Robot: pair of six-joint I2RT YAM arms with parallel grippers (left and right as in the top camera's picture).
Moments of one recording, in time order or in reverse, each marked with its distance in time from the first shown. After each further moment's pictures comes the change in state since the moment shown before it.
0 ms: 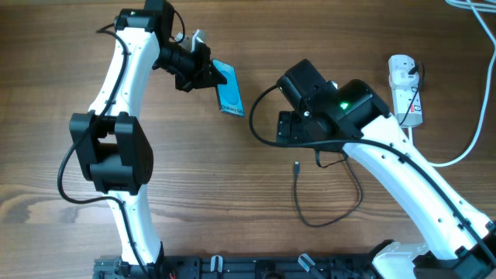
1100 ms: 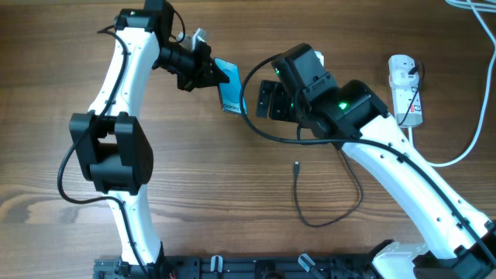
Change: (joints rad) left arm 0.000 0.000 0.000 0.000 0.064 0.003; right arm 0.000 0.001 -0.010 0.377 0.000 -0.008
